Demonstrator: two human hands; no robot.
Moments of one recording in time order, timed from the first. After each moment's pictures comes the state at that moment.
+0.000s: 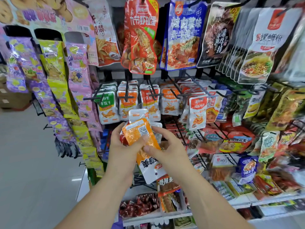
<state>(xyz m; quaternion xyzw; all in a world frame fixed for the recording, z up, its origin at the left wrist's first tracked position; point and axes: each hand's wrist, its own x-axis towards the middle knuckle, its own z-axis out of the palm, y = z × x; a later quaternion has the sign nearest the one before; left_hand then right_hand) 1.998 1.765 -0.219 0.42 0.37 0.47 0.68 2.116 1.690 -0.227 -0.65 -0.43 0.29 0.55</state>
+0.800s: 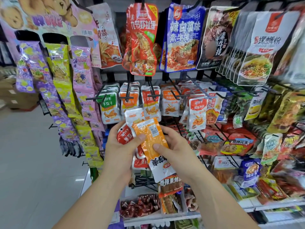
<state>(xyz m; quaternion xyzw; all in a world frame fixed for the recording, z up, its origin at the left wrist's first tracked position) 1.991 1.758 -0.208 0.40 0.36 0.48 0.69 2.134 1.676 -0.217 -0.55 -0.45 0.40 0.58</state>
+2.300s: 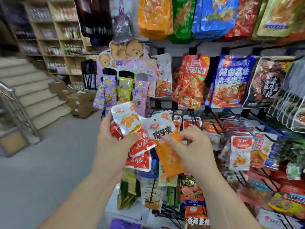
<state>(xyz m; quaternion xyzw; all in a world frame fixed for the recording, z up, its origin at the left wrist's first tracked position) 1.901 1.765 -0.111 0.46 0.35 0.63 0.52 2.087 1.723 -0.129 -0.60 -0.56 0.13 0.56</state>
